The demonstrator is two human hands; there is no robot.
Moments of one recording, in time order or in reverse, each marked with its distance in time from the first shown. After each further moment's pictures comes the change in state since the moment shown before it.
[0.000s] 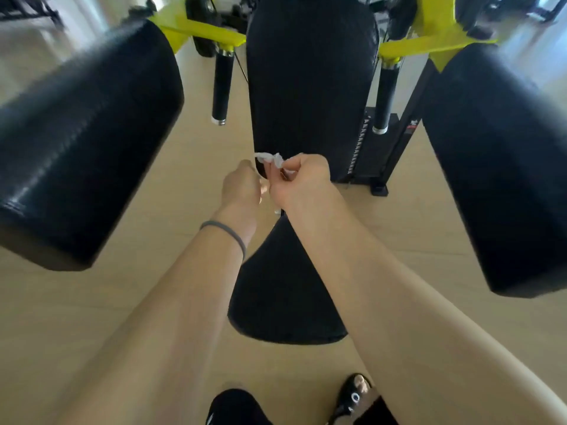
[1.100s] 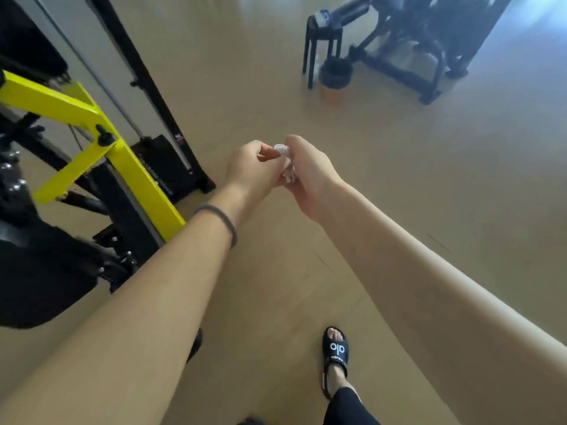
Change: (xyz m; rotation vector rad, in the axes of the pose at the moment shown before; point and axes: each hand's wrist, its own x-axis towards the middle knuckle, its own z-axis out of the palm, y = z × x) left_hand -0.387 0.091 0.378 0.588 -0.912 0.320; right_hand -0.338 -0.415 -0.161 -0.363 0.428 -0.506
